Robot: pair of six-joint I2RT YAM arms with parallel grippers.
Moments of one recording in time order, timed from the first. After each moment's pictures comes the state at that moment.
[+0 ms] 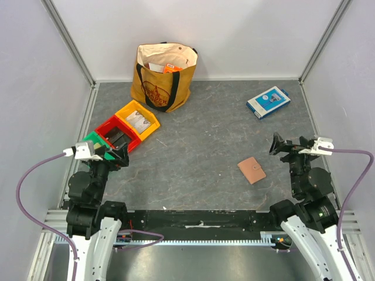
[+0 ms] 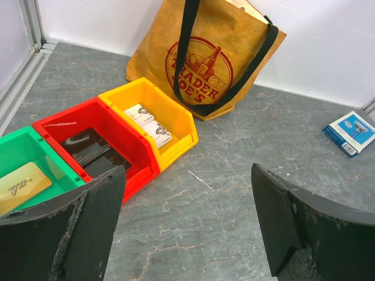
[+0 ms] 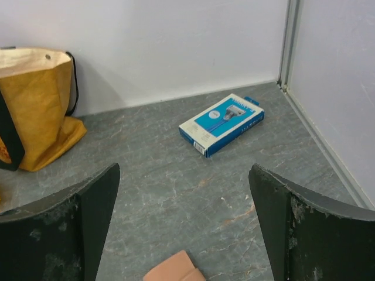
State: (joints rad) left arm -0.10 0.15 0.61 -0.45 -0.05 -0.29; right arm 0.37 0.21 0.59 -0.24 0.46 0.11
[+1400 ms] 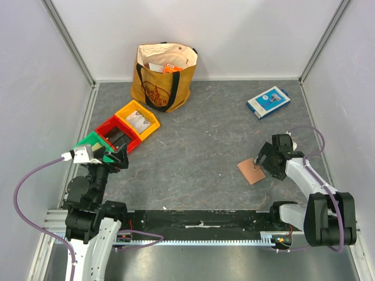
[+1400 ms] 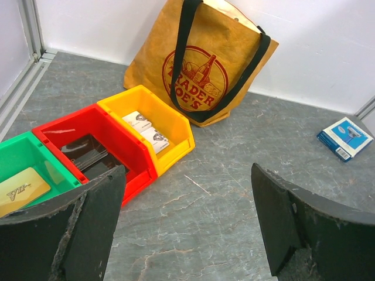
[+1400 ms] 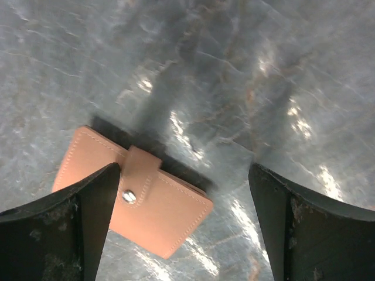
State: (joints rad) left arm -0.15 0.09 0.60 -0.45 -0.10 -0.29; right arm 0.02 1.14 0.54 -0.53 0.10 0.63
